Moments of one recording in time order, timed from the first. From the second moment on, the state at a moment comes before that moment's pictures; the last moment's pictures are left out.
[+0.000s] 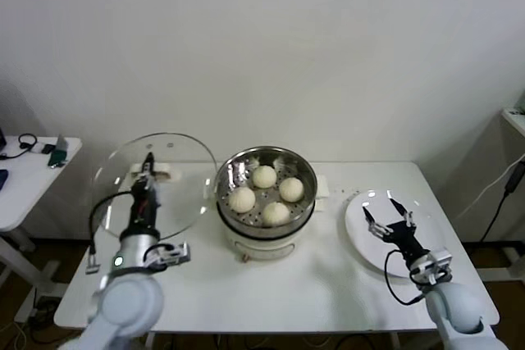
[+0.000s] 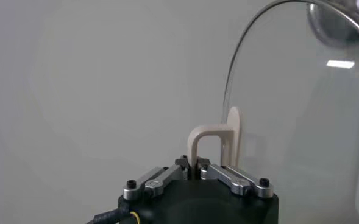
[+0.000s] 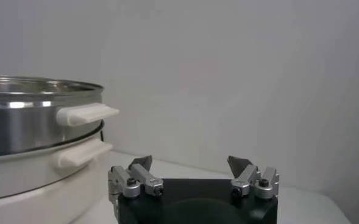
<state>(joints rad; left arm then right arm) 1.17 -0.97 -0.19 -2.12 1.23 0.72 0.07 -1.23 1.12 0.59 1.57 0.34 0.07 -0.30</state>
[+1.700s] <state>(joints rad) 0.83 -1.51 0.15 -1.65 1.47 0.74 0.25 -1.27 1.10 0.71 1.47 0.36 0.15 -0.32</state>
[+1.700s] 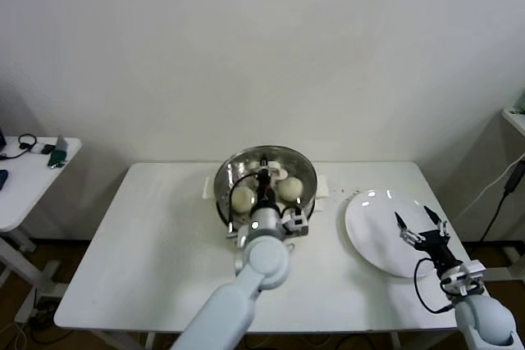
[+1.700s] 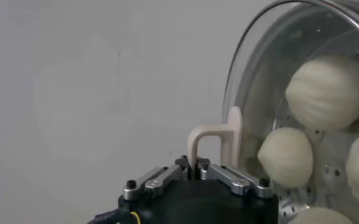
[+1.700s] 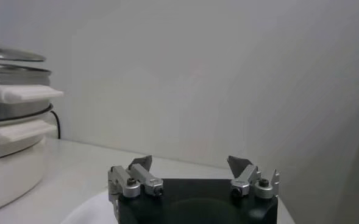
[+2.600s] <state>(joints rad) 0.80 -1.50 0.17 -1.59 1.48 0.74 0.22 -1.27 1.11 0.71 1.46 0.35 0.16 -0.33</state>
